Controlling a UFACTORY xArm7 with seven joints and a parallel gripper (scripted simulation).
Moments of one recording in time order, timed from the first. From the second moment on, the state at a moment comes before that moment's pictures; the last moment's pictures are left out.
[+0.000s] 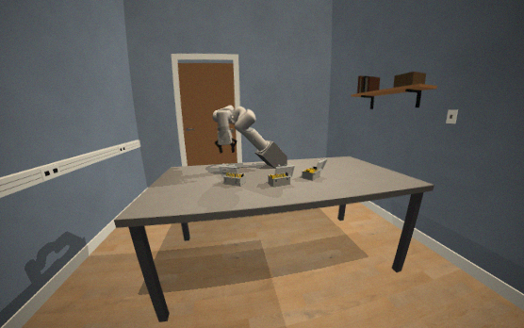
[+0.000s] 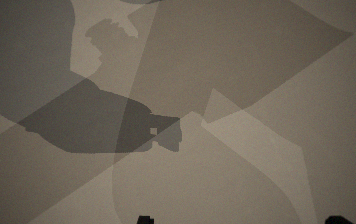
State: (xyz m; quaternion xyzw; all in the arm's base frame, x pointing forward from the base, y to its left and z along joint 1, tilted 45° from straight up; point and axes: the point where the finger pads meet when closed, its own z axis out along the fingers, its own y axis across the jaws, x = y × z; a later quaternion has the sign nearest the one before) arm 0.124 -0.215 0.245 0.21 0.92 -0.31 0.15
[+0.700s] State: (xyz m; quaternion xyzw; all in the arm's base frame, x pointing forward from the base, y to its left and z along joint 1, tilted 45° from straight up) arm 0.154 -0.189 0.227 -0.02 0.92 -0.37 0.07
